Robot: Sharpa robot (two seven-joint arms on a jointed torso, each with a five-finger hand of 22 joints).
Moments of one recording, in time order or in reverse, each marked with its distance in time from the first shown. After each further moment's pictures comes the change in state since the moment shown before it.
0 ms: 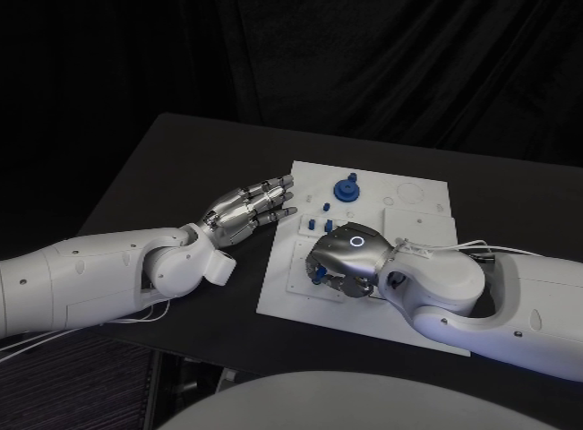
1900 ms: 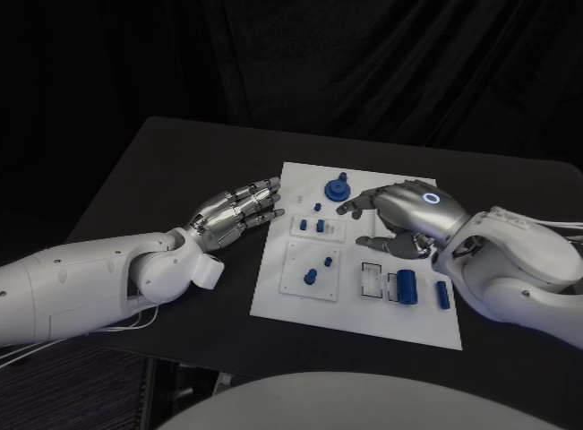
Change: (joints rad) left arm -0.003 -0.011 0.000 -0.005 0.000 0.002 -0.010; left_hand 0.000 0.000 0.005 0.000 0.000 0.003 0.004 0.004 0.001 0.000 0.000 -0.001 0.000 0.000 0.000 0.000 0.000 0.000 0.000 0.000 0.000 -0.002; right arm 0.109 -0.270 -0.002 0.124 0.149 -0.221 -0.001; right_hand -0.005 -0.022 -0.157 0.155 -0.087 -0.353 -0.039 -0.088 -0.158 -0.333 -0.009 0.168 0.040 -0.113 0.048 -0.074 -0.132 0.016 -0.109 0.037 -0.222 0.000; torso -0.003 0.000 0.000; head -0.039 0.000
